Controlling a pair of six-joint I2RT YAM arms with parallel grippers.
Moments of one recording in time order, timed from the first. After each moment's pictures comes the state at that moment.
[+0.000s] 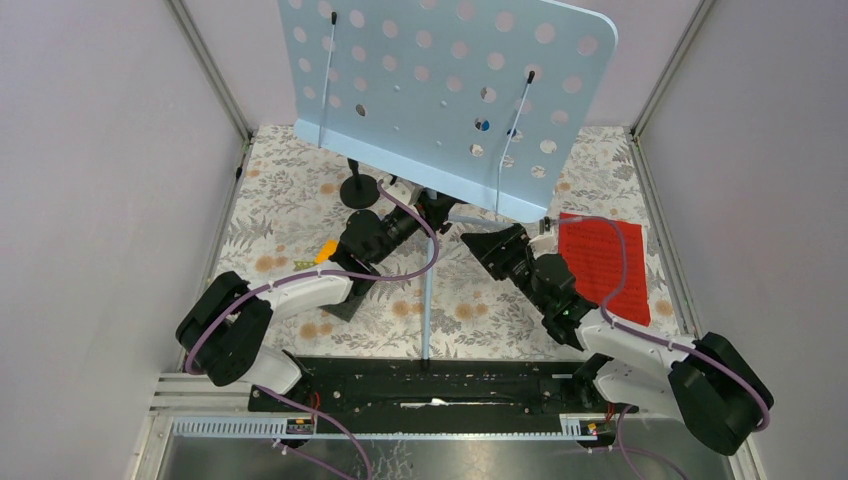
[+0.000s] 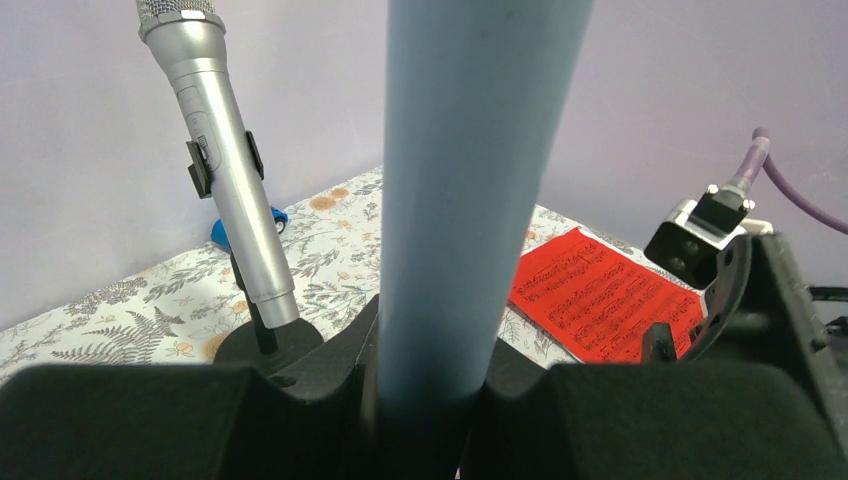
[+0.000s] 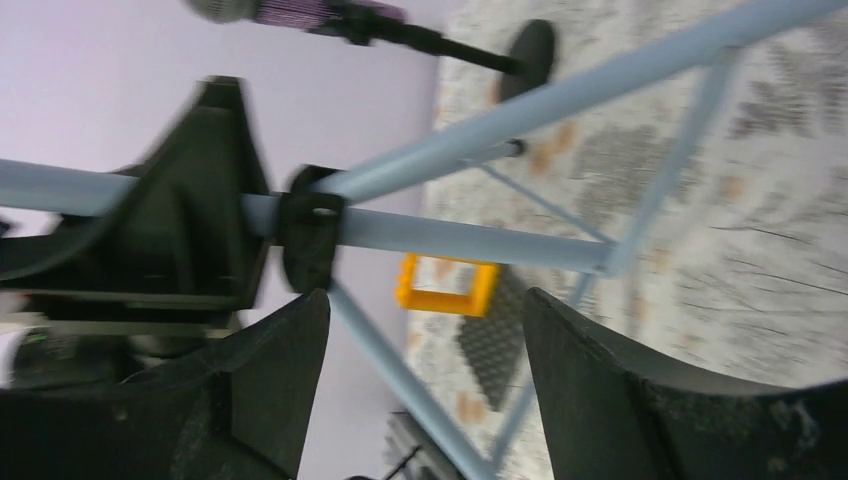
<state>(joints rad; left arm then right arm) -0.72 1.46 0.73 0.94 0.15 -0.11 0.69 1.05 0.32 0.59 0.14 1.21</state>
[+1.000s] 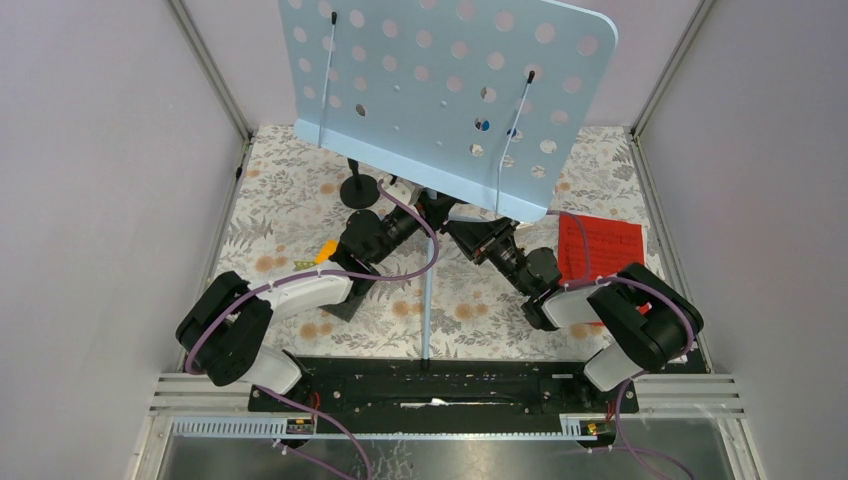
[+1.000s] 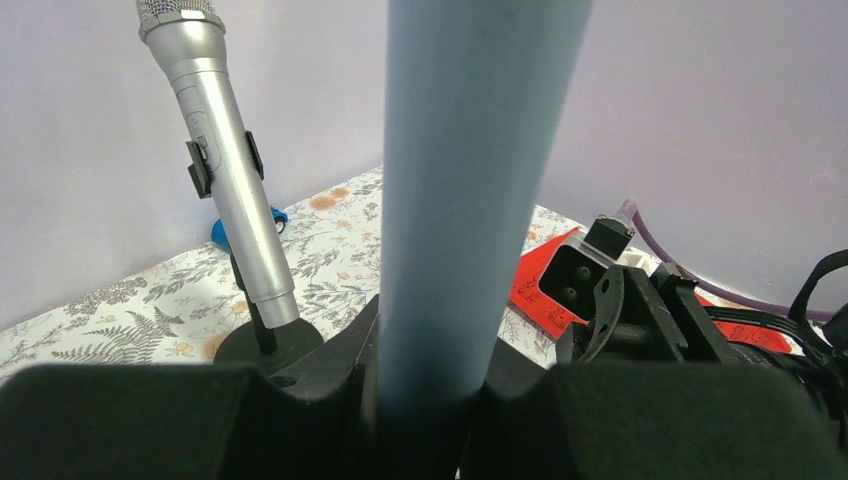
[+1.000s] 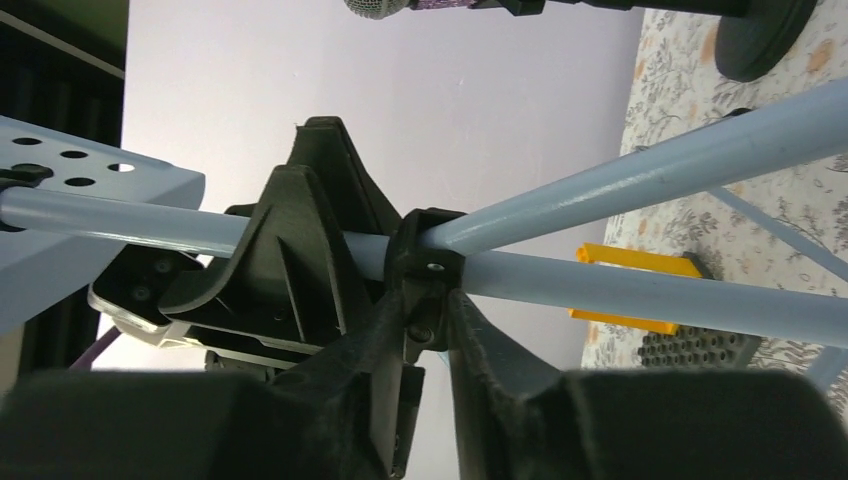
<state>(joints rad) -0.72 1.46 0.73 0.94 0.15 -0.11 0.64 1.56 0.36 1.40 -0.07 1.54</state>
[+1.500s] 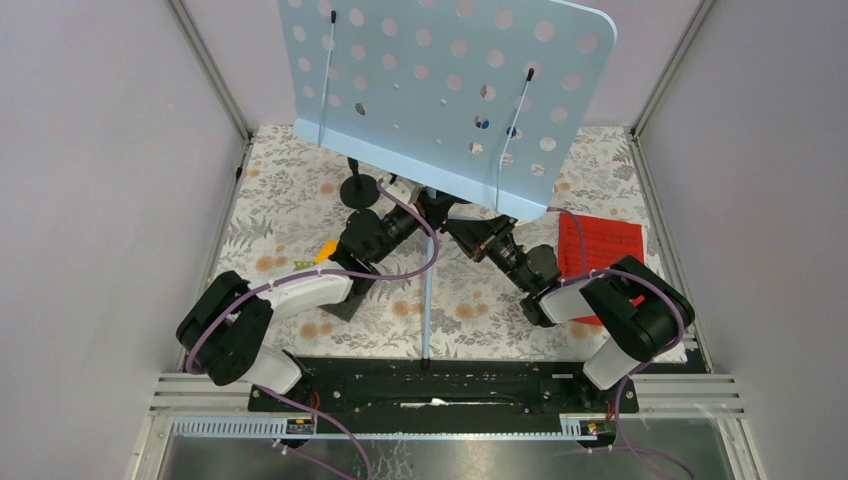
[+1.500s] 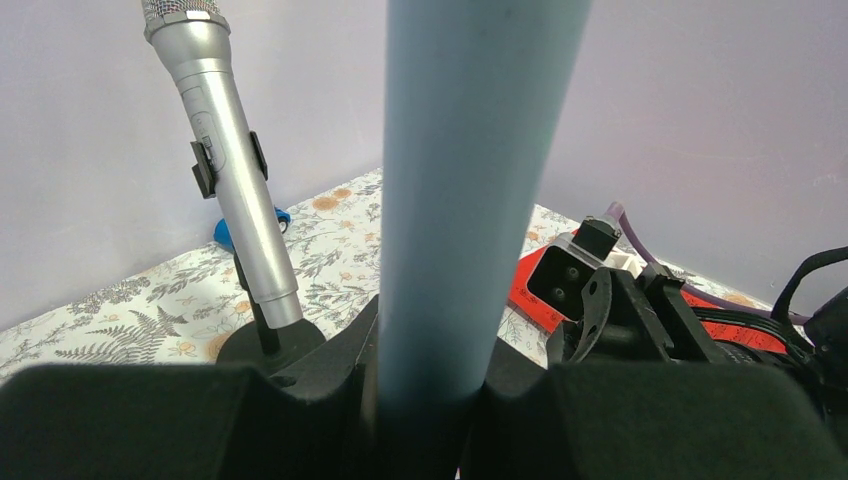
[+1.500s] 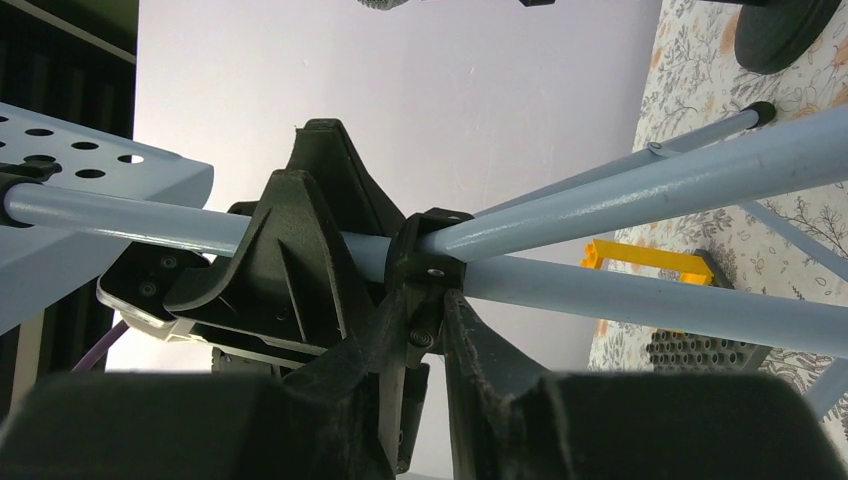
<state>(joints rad) -0.72 1.47 0.73 0.94 0.14 -0.12 0.63 1.61 0.38 1.46 -0.13 1.57</state>
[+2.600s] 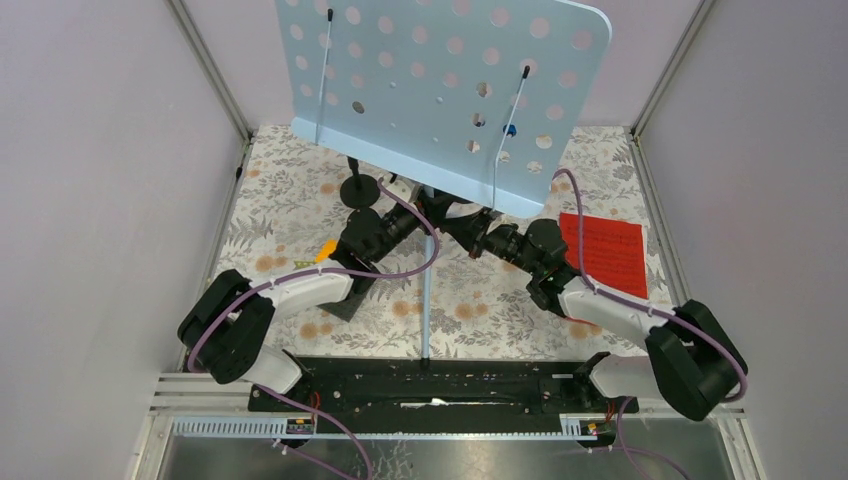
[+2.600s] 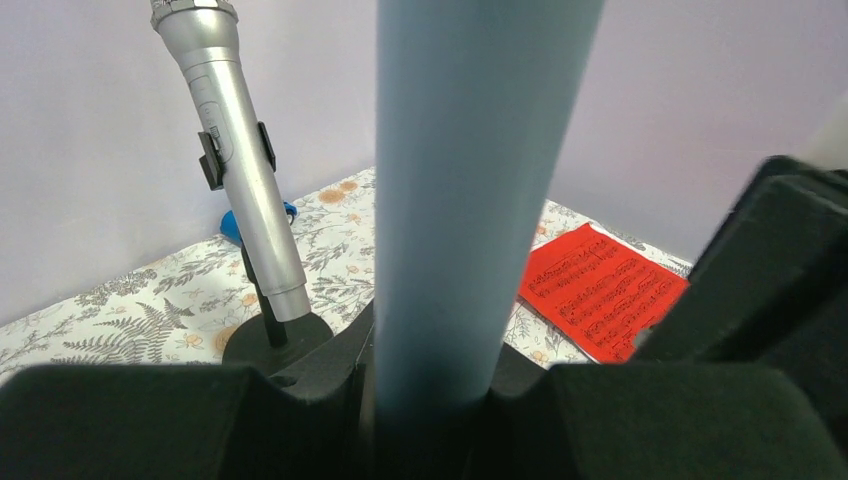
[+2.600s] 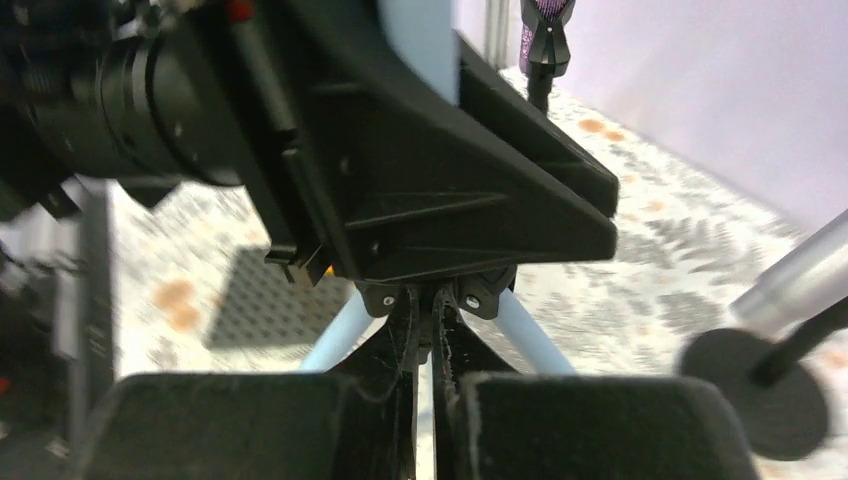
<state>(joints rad) -0.71 1.48 0.74 0.94 0.15 -0.11 0.63 1.31 0.55 0.89 -0.41 0.20</state>
